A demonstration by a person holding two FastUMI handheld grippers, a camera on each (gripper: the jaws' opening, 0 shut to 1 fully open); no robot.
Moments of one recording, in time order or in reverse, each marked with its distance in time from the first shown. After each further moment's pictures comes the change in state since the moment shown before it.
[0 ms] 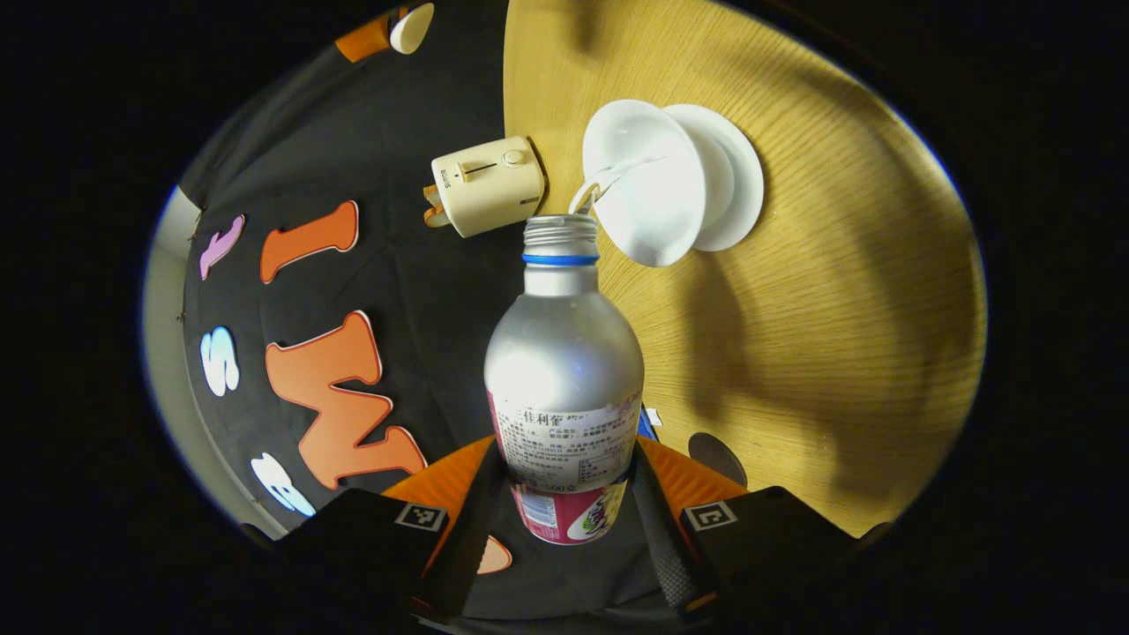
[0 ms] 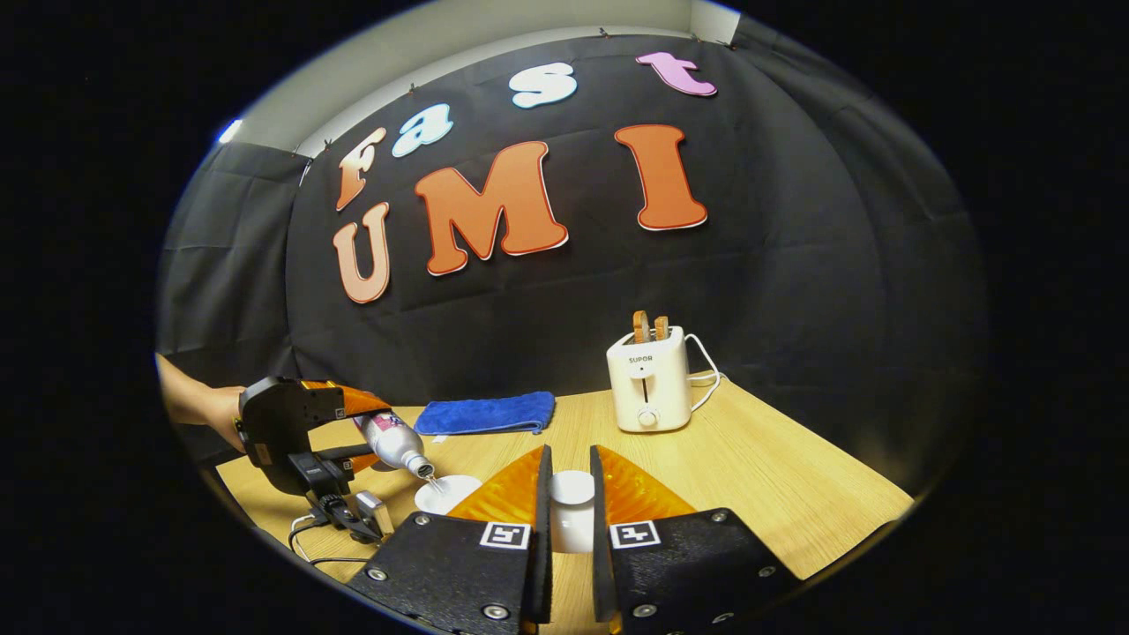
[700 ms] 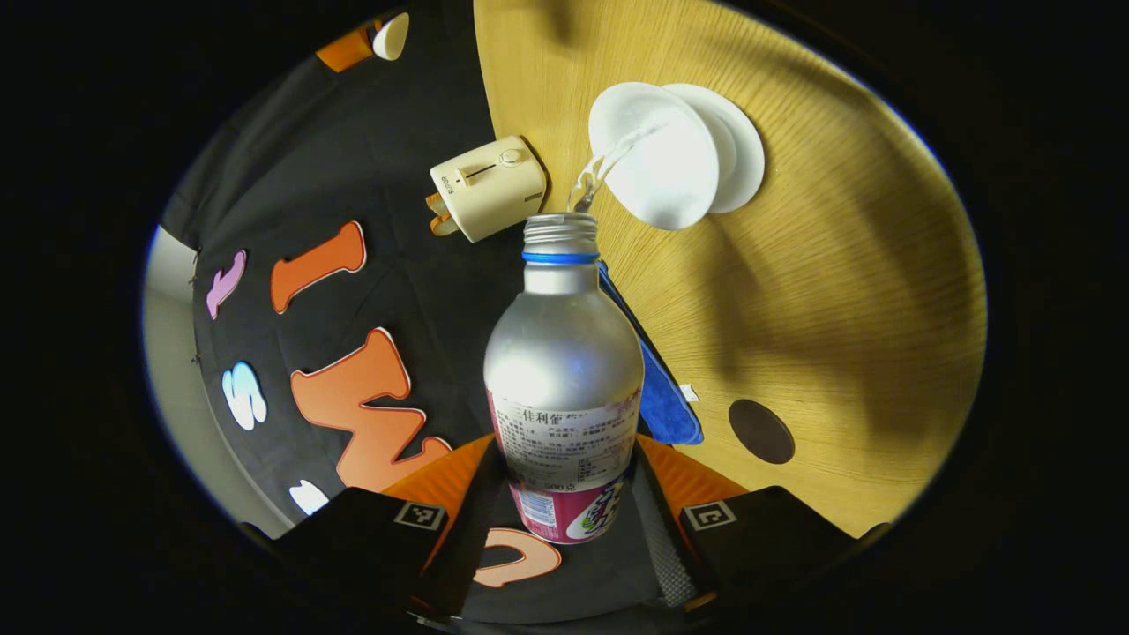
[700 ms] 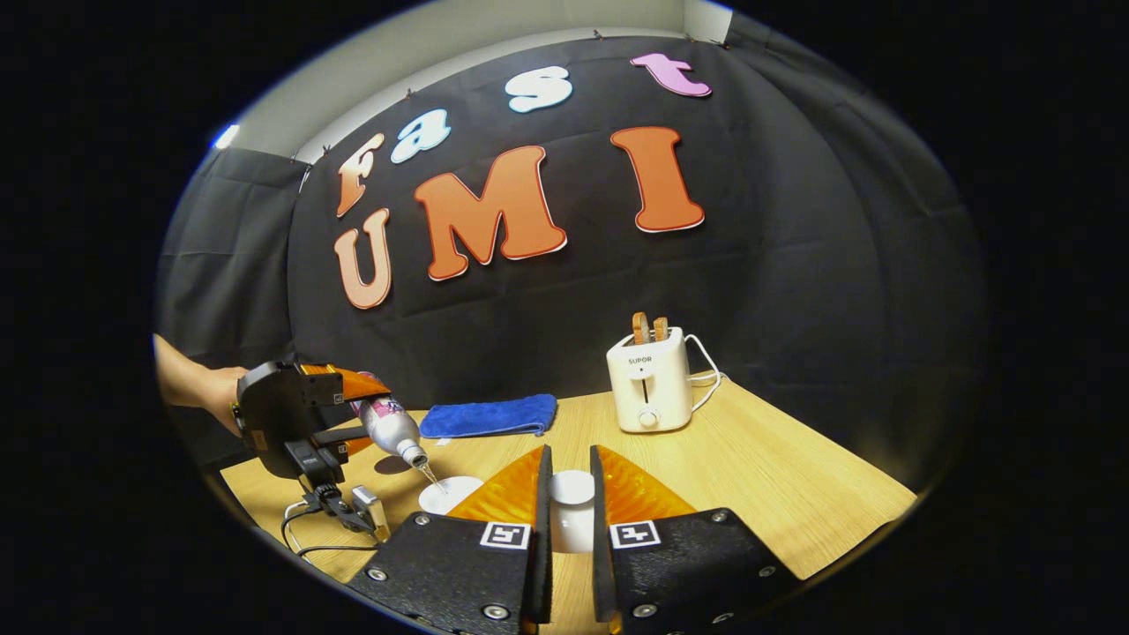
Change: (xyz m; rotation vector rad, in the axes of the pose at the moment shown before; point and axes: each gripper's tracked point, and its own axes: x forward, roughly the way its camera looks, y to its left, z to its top) left arm -0.002 0.020 -0.004 0.127 0.017 0.057; right arm -0.003 0.000 -0.001 0.011 -0.008 0.007
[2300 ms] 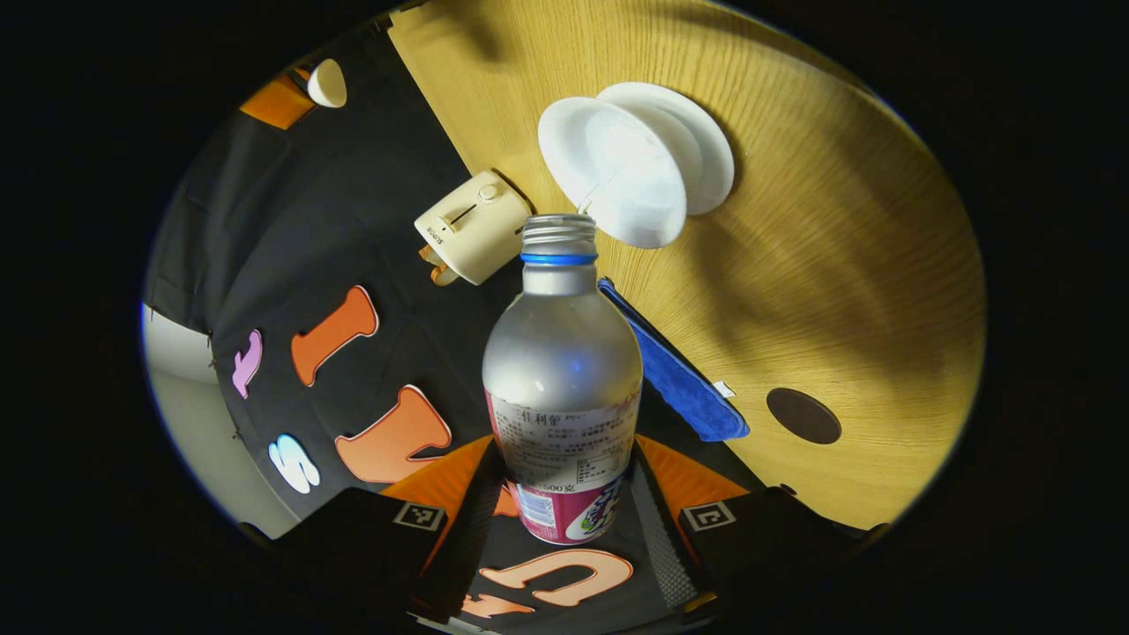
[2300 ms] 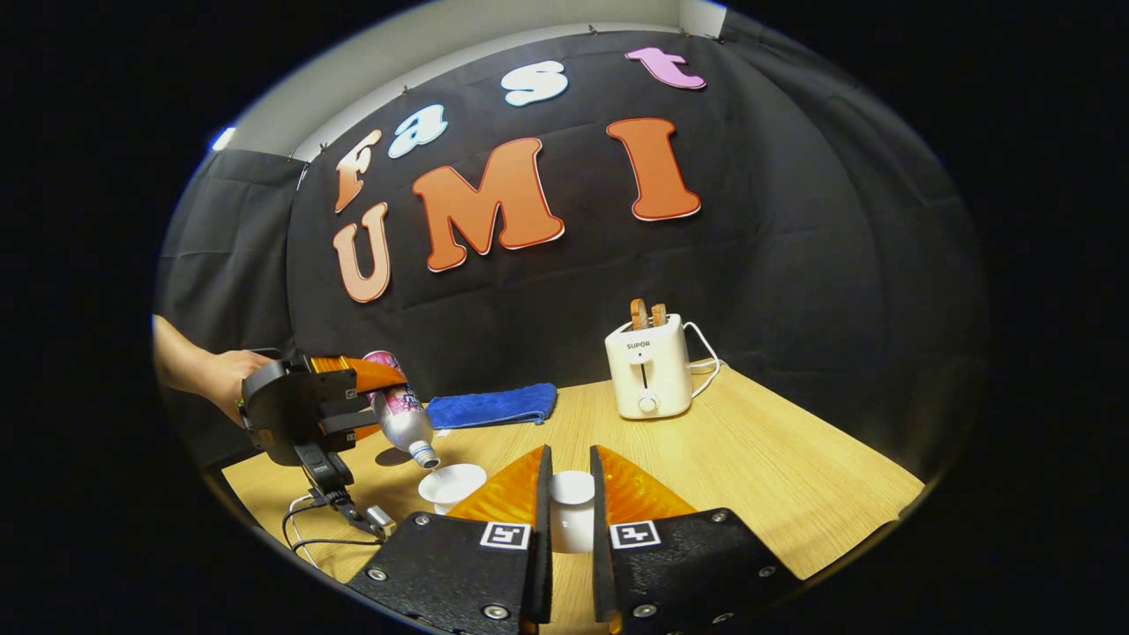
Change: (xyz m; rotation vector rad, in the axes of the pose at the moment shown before) left arm 0.005 -0.009 0.034 0.206 -0.048 0.081; right arm -0.003 -0.003 -0.017 0.015 0.024 -0.005
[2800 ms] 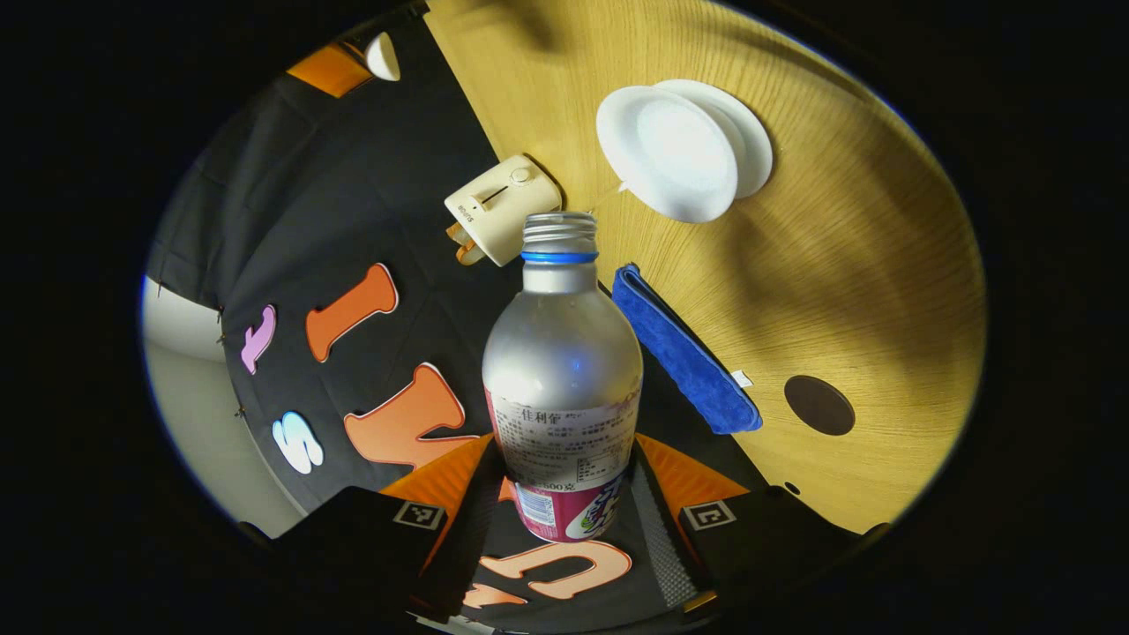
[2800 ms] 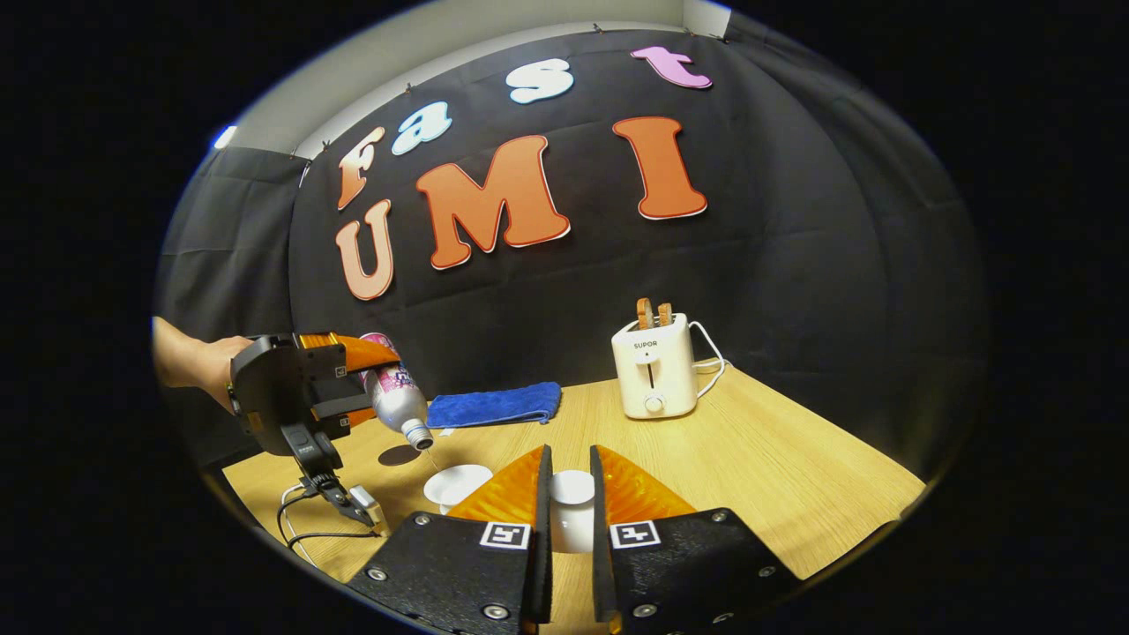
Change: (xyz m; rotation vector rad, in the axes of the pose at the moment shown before) left arm -0.008 0.026 -0.024 -0.078 0.032 0.058; right arm 0.003 0.011 0.001 -0.007 0.005 0.010
